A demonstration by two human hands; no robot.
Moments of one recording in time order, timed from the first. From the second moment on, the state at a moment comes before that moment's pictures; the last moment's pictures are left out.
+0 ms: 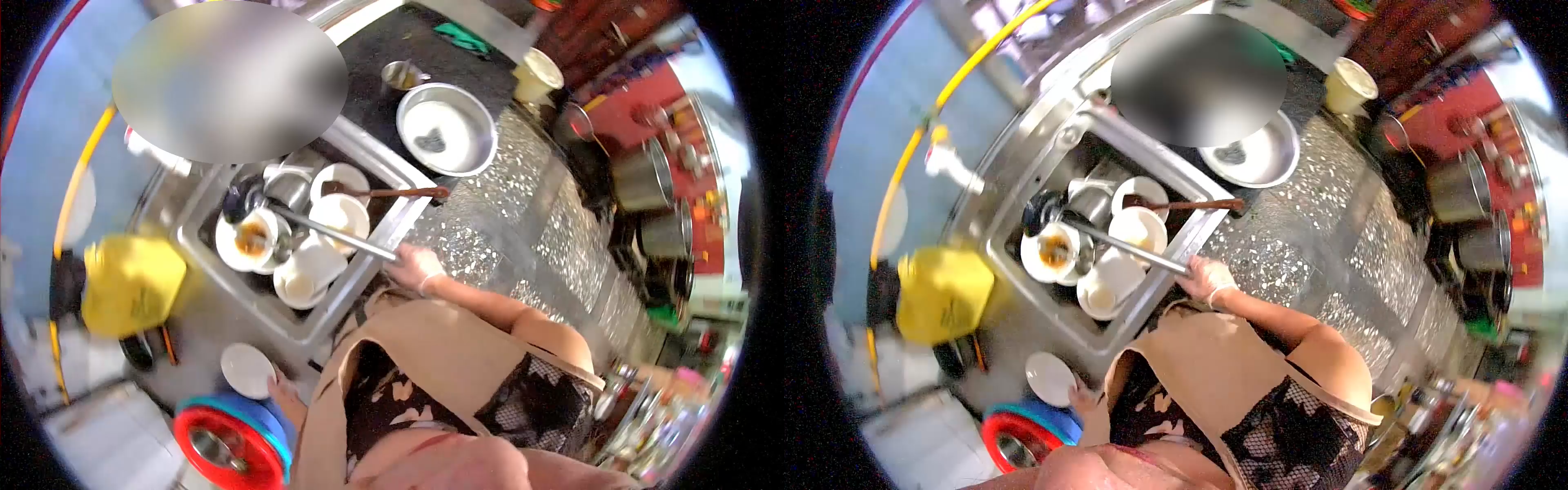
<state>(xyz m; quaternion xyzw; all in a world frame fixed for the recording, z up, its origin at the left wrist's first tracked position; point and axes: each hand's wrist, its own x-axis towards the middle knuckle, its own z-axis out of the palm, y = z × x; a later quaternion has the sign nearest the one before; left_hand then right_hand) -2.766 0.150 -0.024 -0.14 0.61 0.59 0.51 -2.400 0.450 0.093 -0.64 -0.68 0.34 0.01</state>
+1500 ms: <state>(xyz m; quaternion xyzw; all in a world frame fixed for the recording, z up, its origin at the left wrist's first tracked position) -1.534 0.216 0.018 0.76 0.09 -0.01 0.64 -1.802 -0.112 -0.010 -0.75 0.58 0.06 0.32</state>
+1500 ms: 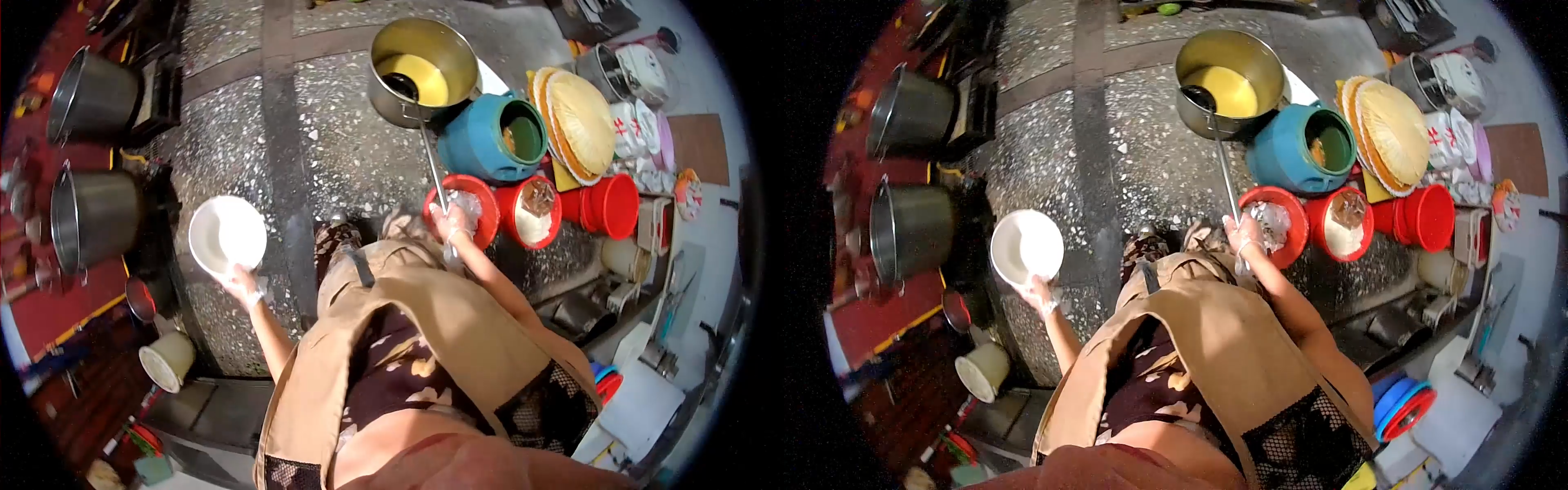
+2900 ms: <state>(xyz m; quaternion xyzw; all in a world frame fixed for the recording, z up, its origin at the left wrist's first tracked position) -1.426 -0.295 -0.117 0.71 0.34 -0.44 0.43 -1.648 -0.594 -0.318 -0.63 0.62 0.35 0.30</state>
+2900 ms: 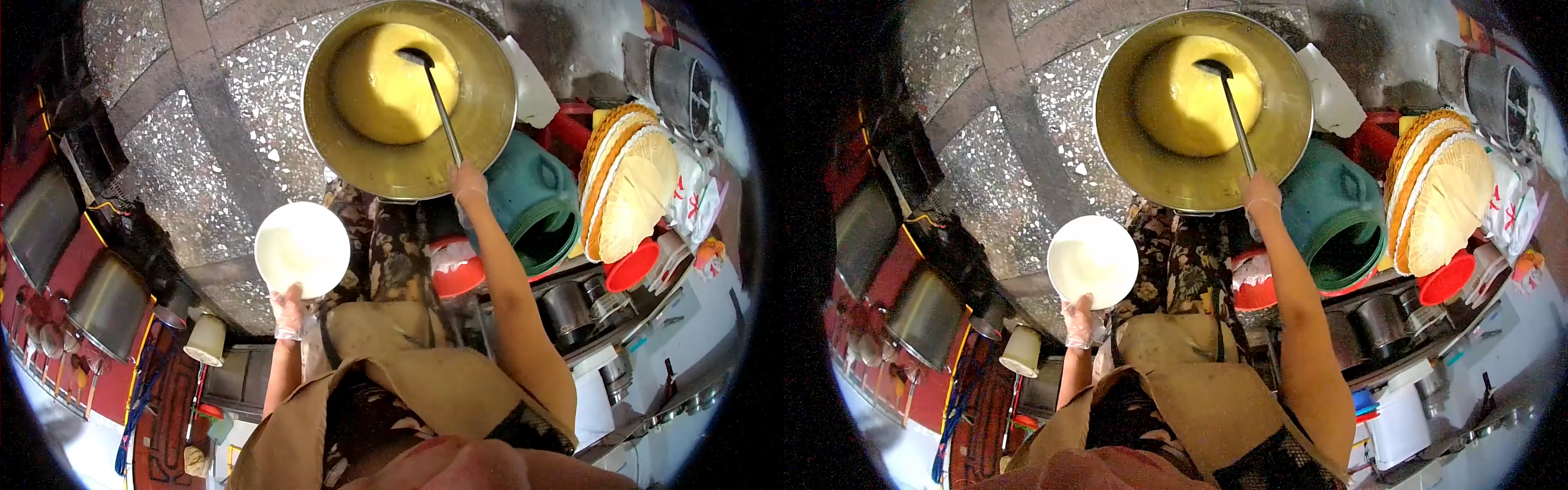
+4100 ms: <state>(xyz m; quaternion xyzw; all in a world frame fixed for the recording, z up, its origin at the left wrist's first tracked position) -1.394 -0.450 -0.314 0.68 0.14 -0.56 0.46 -1.631 -0.560 -0.269 -0.32 0.63 0.09 0.70</state>
